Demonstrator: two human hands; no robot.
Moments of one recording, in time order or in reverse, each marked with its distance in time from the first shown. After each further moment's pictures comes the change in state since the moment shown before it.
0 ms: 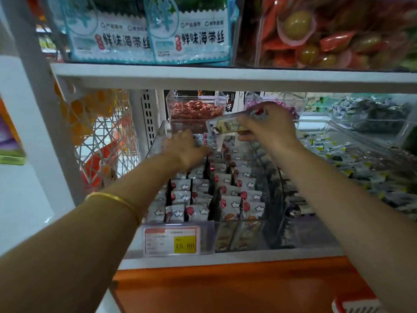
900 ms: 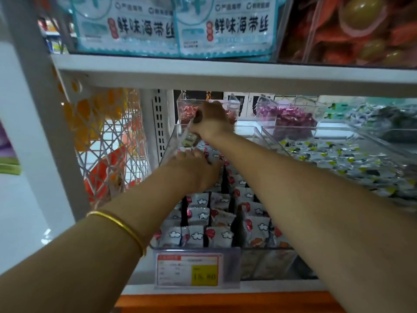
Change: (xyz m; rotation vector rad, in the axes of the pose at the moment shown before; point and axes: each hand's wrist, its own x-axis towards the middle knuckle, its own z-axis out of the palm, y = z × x) left_hand 0.000 -0.012 0.004 0.600 -0.144 -0.118; right_hand 0.081 0.014 0.137 -0.600 -0.207 -0.219
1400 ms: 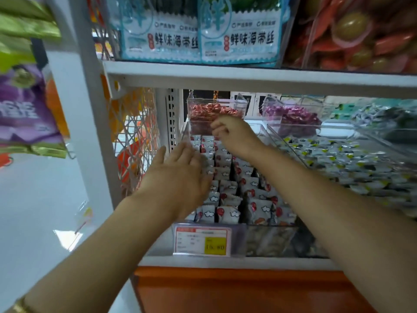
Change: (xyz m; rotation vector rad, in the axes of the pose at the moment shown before) left_hand -0.095 -0.032 -0.003 0.219 0.204 0.123; right_hand -0.068 0.003 -0.032 0.217 -0.141 -0.005
